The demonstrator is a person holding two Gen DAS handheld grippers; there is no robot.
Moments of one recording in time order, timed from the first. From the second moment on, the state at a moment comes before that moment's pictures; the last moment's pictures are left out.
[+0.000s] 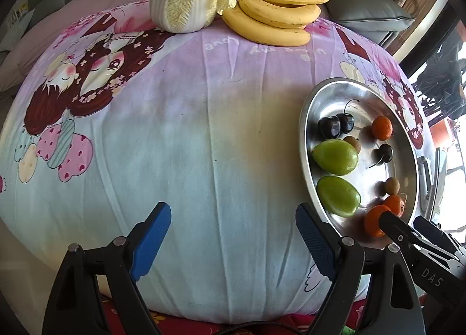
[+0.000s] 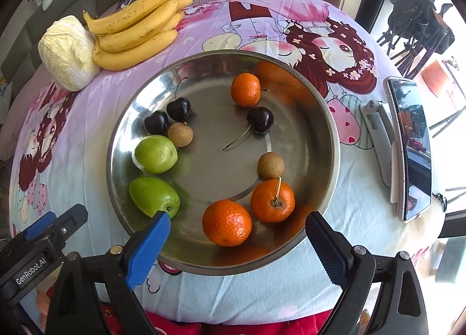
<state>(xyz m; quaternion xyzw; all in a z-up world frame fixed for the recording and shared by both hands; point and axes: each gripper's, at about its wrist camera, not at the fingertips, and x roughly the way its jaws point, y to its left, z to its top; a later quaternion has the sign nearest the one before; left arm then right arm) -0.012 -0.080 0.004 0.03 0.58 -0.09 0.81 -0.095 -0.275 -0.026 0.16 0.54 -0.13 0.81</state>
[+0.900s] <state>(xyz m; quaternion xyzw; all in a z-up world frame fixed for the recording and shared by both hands) -0.030 -0.057 0.012 0.05 0.57 -0.03 0.82 -0.108 -0.252 -0.019 0.15 0.52 -0.10 0.83</state>
